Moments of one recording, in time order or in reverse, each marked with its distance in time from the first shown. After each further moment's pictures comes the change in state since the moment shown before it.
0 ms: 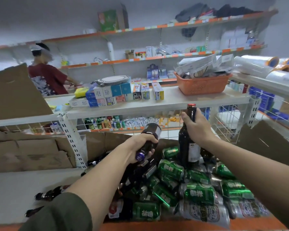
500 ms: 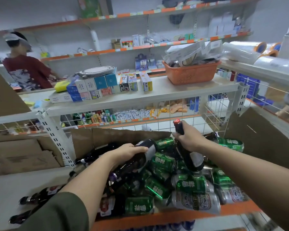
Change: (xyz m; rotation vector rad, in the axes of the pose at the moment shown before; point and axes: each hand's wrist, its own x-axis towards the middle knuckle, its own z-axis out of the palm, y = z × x) left_hand 0.045 -0.040 -0.035 0.729 -0.031 0.012; right_hand -0.013 0.062 0.009 -0.428 -0.283 0.182
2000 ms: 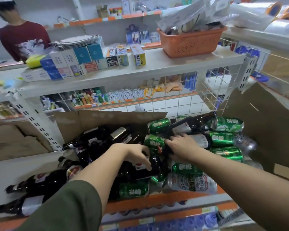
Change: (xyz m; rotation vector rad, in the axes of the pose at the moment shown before) left_hand 0.051 -0.015 0.051 0.692 -0.358 -0.033; right_hand -0.016 0.053 0.082 -0.819 -0.263 -0.409
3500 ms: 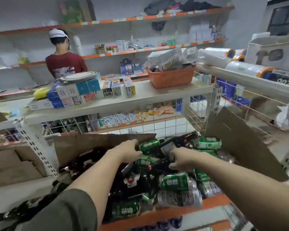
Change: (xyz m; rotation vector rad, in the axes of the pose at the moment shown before) left_hand -0.036 0.034 -0.032 0.041 0.506 0.061; right_hand -0.058 0.034 -0.059 0.441 -0.206 0.254
